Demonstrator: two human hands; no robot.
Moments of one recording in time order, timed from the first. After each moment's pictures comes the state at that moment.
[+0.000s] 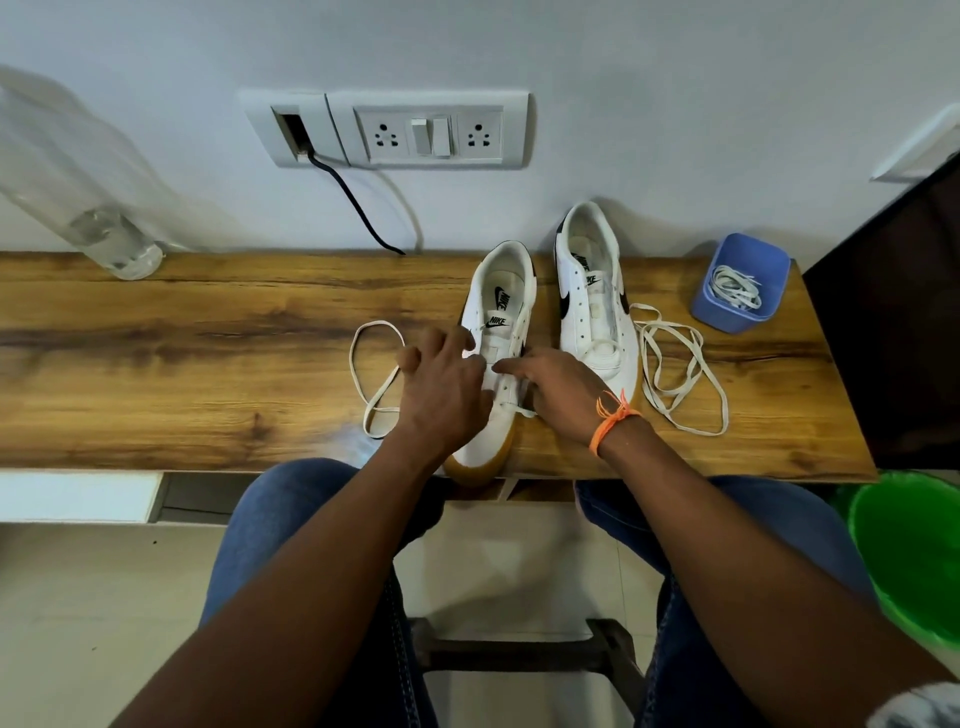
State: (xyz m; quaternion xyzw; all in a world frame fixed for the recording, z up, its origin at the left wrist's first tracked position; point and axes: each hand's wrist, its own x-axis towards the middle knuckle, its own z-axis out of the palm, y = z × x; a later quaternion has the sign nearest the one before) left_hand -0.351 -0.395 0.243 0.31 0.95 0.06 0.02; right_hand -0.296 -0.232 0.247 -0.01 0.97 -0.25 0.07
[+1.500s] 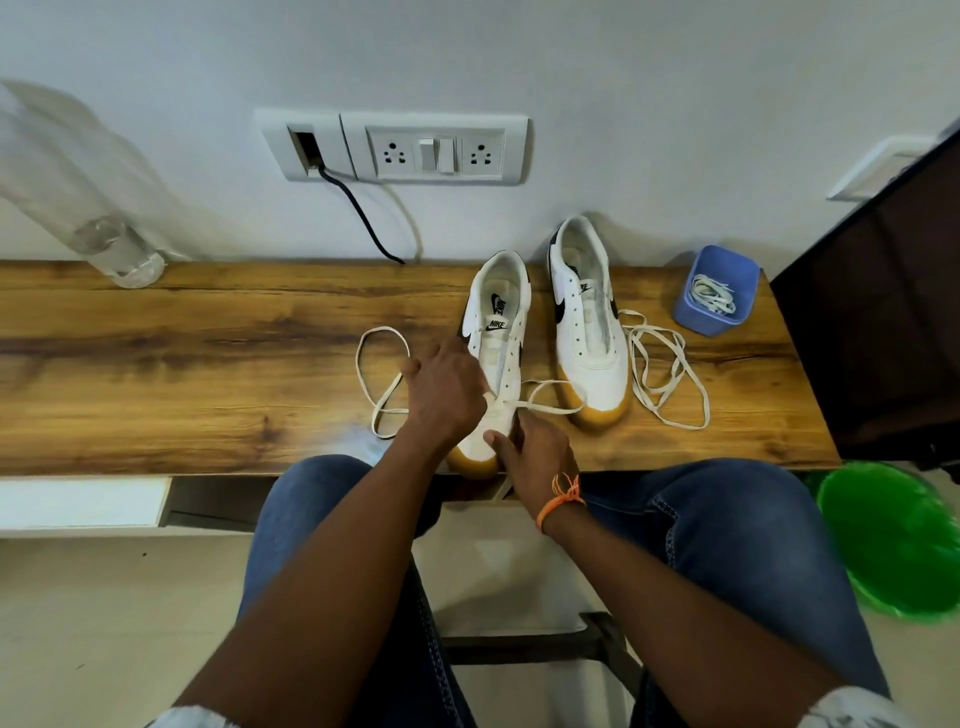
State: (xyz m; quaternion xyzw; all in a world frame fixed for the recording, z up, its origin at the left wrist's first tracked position) left_hand -0.353 -0.395 0.253 0.23 0.96 0.12 0.09; right_hand -0.243 -0.309 0.195 0.27 0.89 -0.36 -0.03
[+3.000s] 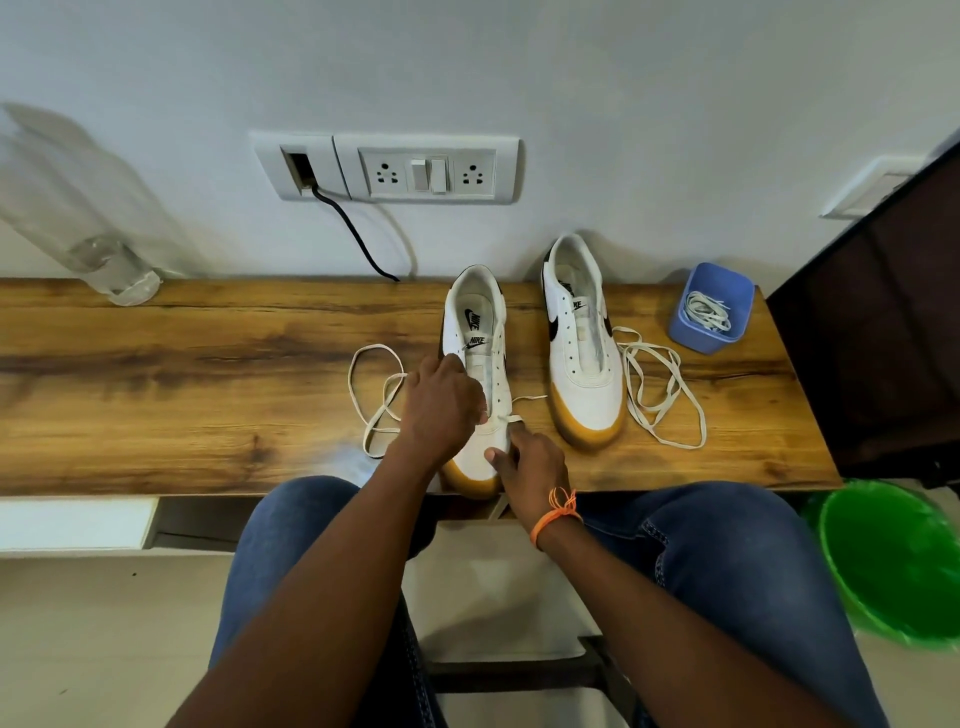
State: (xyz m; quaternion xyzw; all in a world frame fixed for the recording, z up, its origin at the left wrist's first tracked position) left_hand -0.359 -0.396 0.245 0.29 0.95 0.10 0.10; right_hand -0.251 -0.305 0.203 0.27 0.90 -0.35 0.00
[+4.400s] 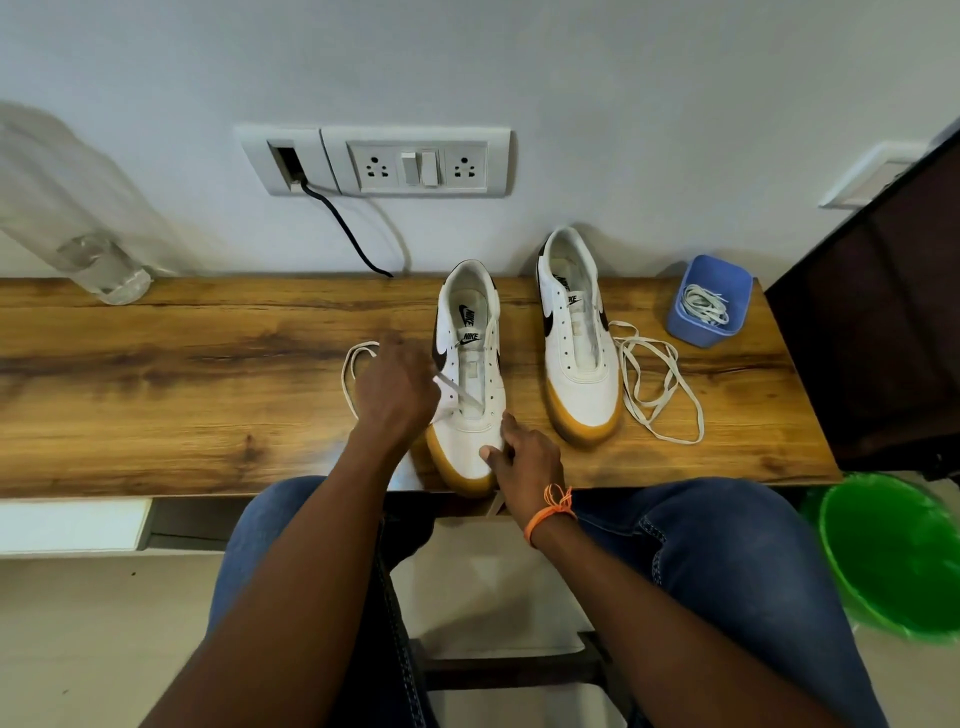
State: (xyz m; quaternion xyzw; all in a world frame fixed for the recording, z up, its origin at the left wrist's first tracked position) left_hand -0.377 -0.412 0.262 0.16 0.96 0.20 0.08; right_hand -0.249 -0.302 0.196 0.27 0.89 -0.38 0.00
